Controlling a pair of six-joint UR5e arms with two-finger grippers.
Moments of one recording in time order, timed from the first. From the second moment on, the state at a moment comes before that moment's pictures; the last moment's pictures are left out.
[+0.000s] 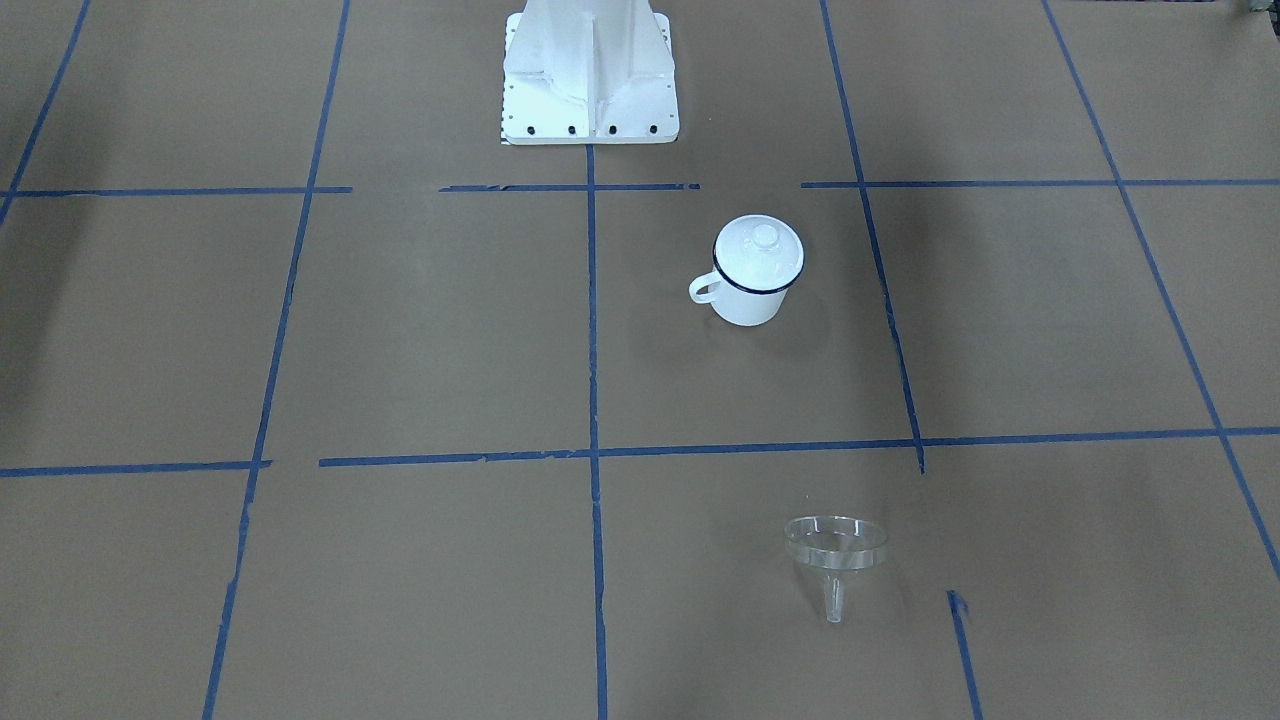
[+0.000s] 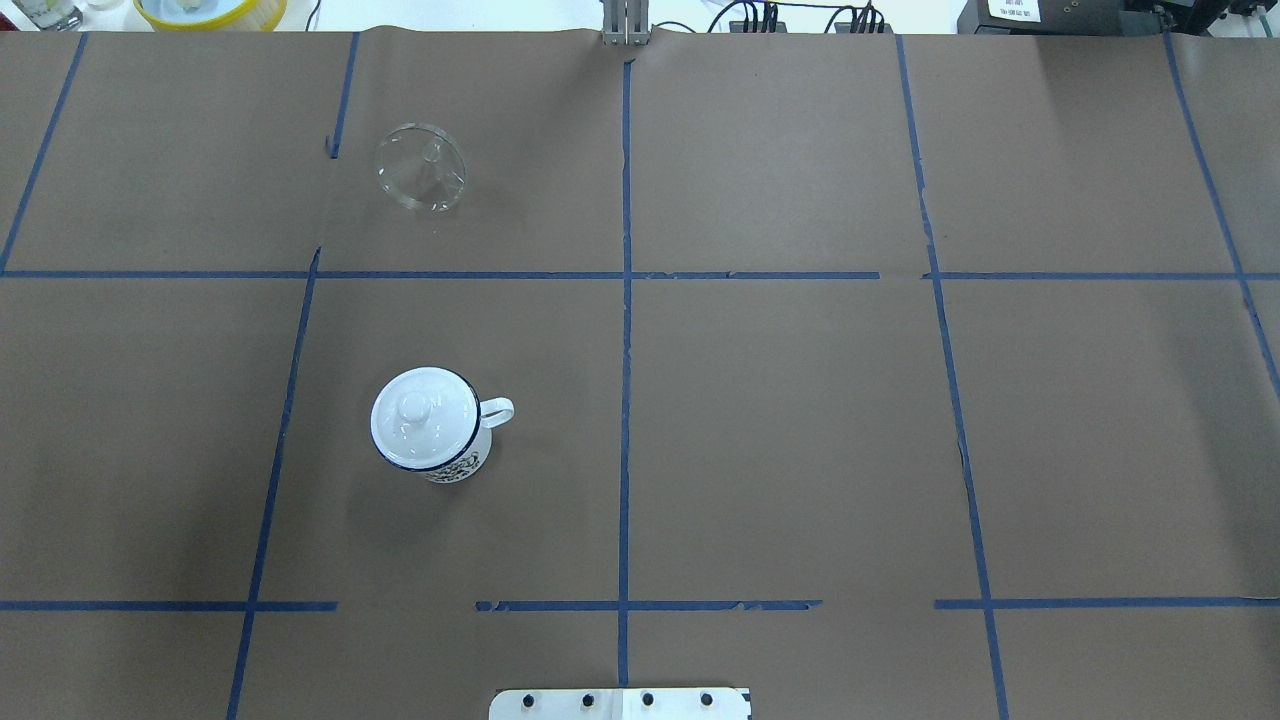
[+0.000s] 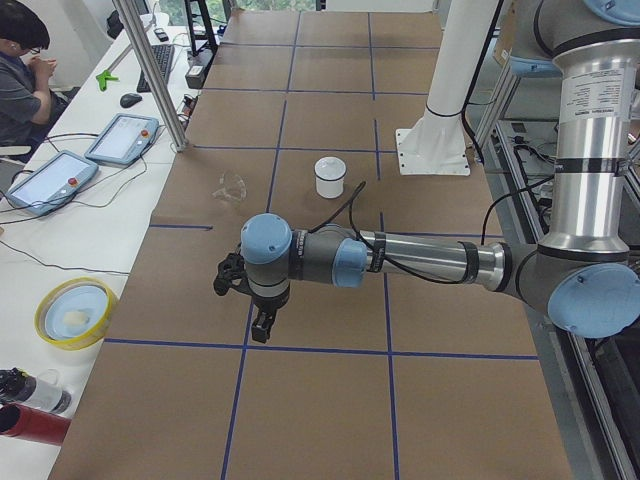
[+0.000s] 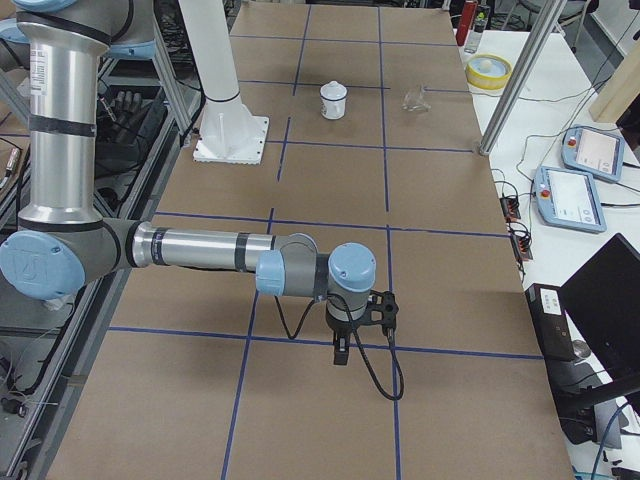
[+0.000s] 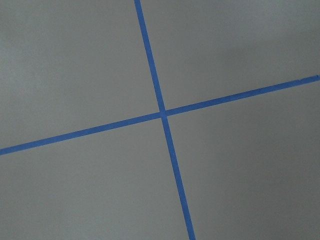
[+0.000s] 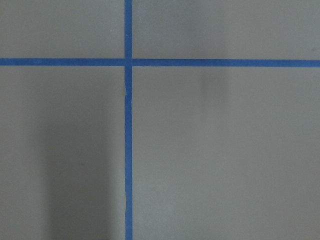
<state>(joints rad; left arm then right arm) -1.58 -1.54 -1.70 -1.60 -2.36 0.16 1.57 -1.68 1.66 -1.57 2.29 0.01</state>
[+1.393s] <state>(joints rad) -1.33 -1.72 -1.78 -1.88 -2.36 -0.42 1.57 -1.68 1.66 -1.57 2.29 0.01</state>
